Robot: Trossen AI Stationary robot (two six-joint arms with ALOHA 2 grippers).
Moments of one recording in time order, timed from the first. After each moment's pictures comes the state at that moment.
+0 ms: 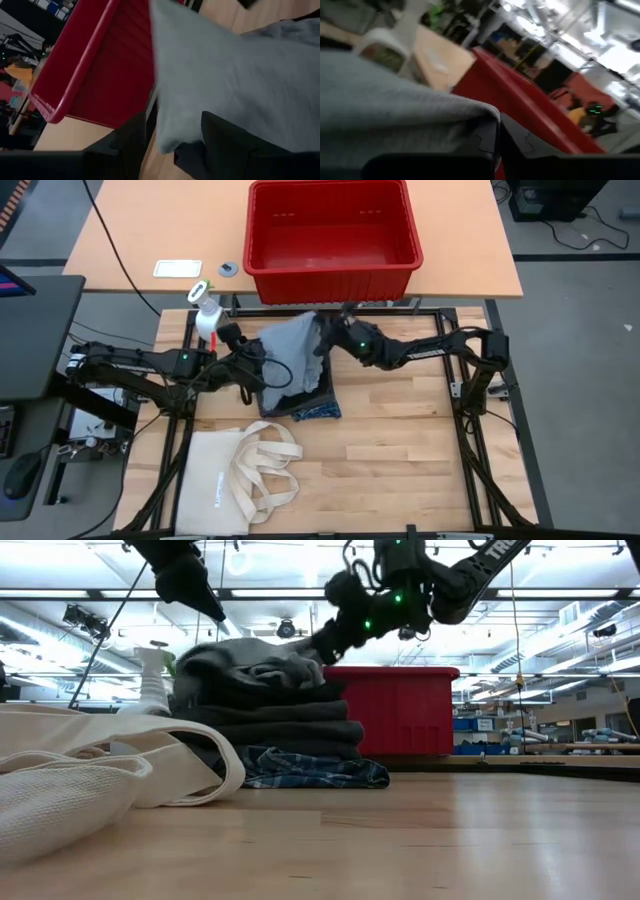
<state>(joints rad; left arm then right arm) -0.09 1.09 1.01 -0.72 -0.87 0.09 -0.25 1.79 1.04 0.71 0.51 -0.64</state>
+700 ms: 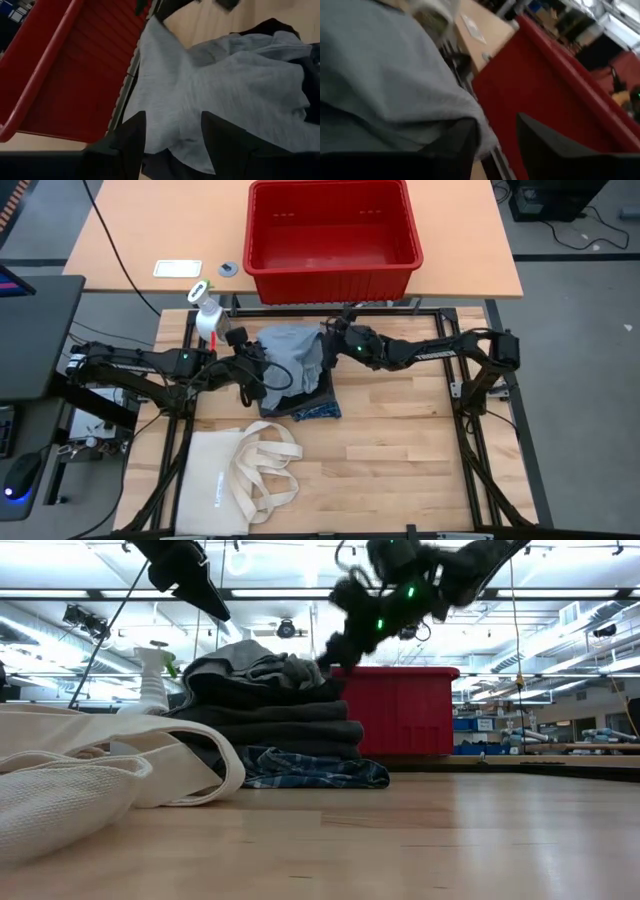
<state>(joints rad) -0.08 1.09 1.01 -0.69 -0.69 0.09 -0.23 1.71 1.04 0.37 0.48 -0.52</state>
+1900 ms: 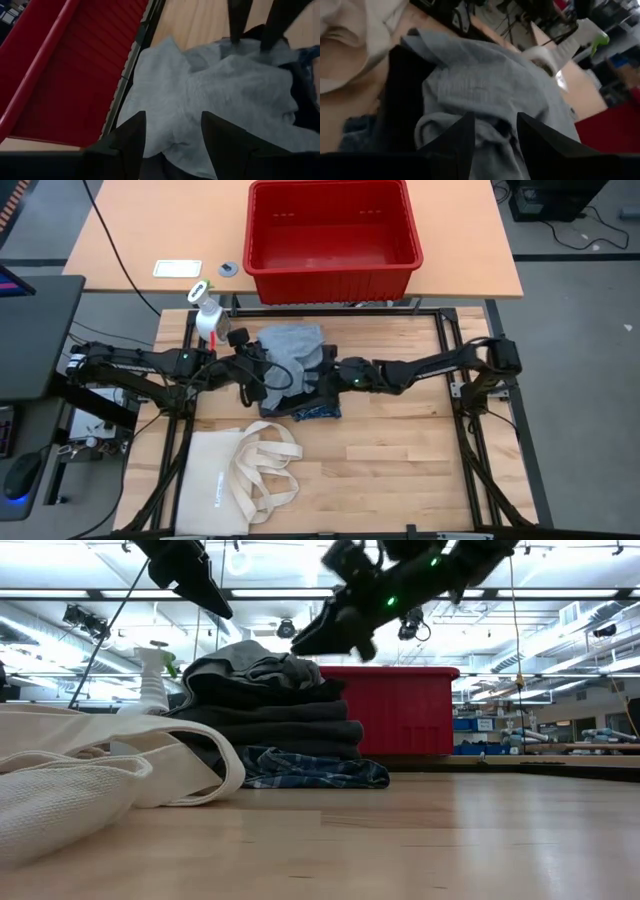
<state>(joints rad) -0.08 1.09 1.01 -0.67 -0.66 0.09 -0.02 1.70 1.04 0.27 0.24 -0.60</state>
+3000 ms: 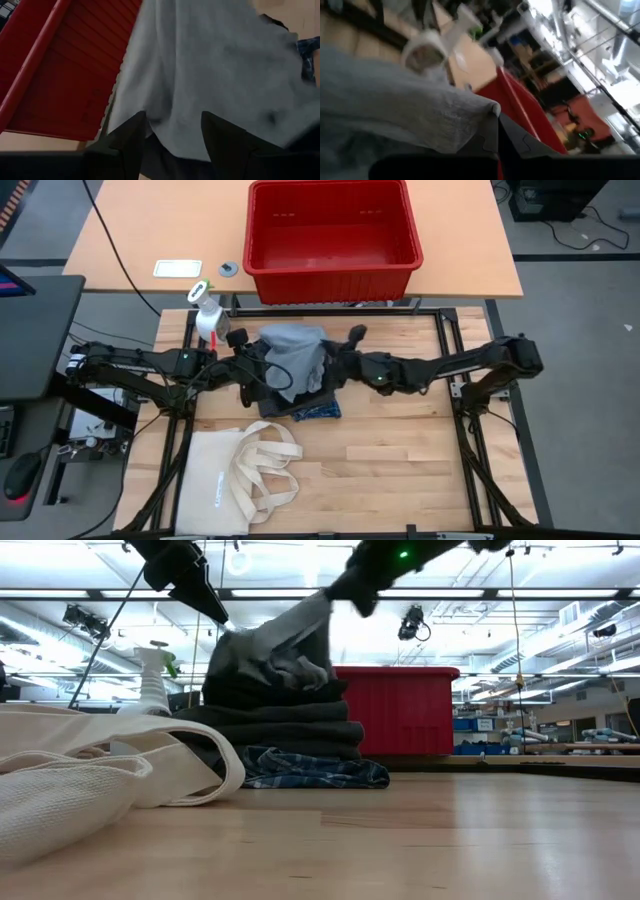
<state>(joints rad) -0.08 1.09 1.00 -0.71 -0.65 0.07 0.04 1.57 1.04 0.38 0.73 -0.78</state>
